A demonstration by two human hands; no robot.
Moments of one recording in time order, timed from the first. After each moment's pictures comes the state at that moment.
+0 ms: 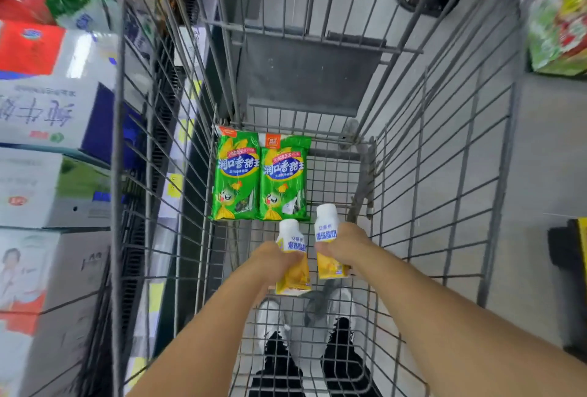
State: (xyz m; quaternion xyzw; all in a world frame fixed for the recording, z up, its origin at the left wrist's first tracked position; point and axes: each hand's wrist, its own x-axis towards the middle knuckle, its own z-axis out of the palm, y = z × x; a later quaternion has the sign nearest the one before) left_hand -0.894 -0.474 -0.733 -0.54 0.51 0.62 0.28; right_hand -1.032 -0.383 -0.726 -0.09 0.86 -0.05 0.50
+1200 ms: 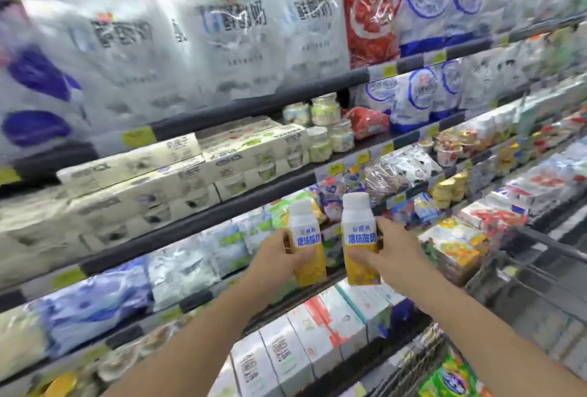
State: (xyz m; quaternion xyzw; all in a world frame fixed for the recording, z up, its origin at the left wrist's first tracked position) left_hand -0.609 -0.413 -0.125 -0.64 0.51 0.39 -0.42; right_hand -0.823 -0.432 -0.105 -0.71 0.51 -0.34 0.35
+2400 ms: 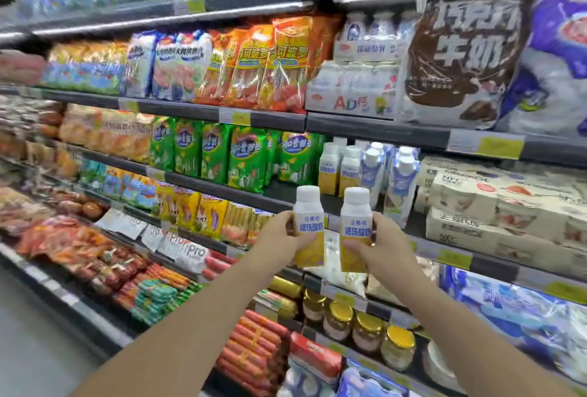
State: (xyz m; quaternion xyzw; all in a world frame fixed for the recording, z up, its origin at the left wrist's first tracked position) left_hand -0.022 0.073 -0.083 -0.78 0.20 0.12 -0.58; right_hand -0.126 -0.093 -0.074 -0.86 0.14 -0.23 0.42
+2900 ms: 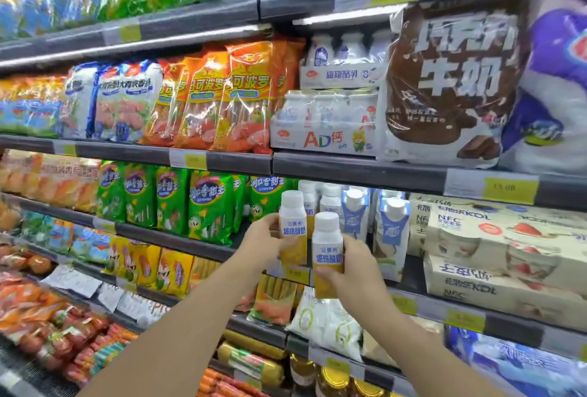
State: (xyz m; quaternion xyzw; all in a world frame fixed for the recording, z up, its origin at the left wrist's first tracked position) left_hand 0.104 -0.008 -0.059 -0.80 0.22 0.09 -0.55; right_hand -0.035 -0.127 -0.072 -0.85 0.16 -0.24 0.43
